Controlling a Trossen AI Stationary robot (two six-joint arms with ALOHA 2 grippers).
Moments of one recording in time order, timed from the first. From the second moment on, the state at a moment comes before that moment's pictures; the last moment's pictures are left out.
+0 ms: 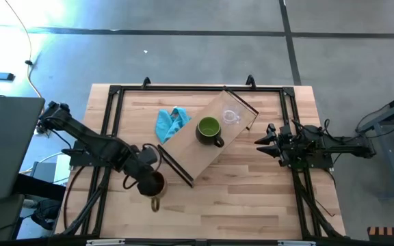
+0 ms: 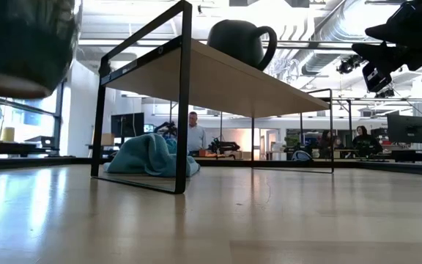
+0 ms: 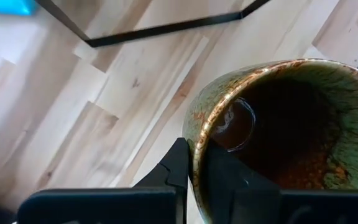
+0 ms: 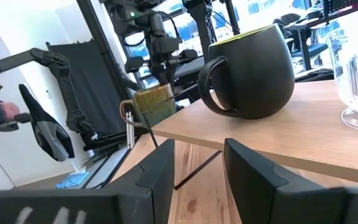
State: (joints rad) left arm -0.41 1.35 1.22 -1.14 -0.11 -1.10; right arm 0.01 0.01 0.05 0.03 -0.12 0.34
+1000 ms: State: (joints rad) left arm -0.25 1.42 1.71 -1.44 -0.28 -1.28; right arm 0.01 0.01 0.05 0.03 -0.13 0.35
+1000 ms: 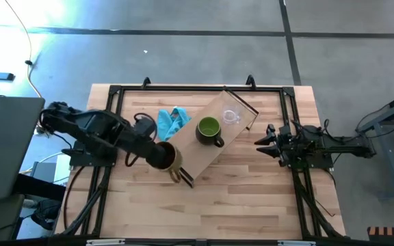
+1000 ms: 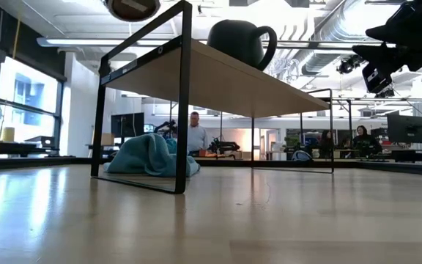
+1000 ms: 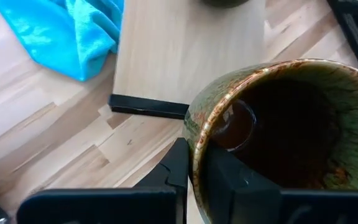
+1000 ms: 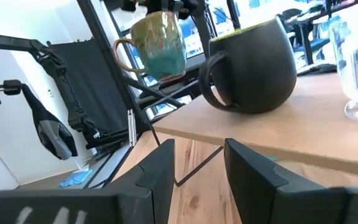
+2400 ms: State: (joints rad) left arm -0.06 1.73 2.08 -1.57 -0.21 -1.32; right arm 0.01 0.02 0.05 -0.08 -0.14 0.40
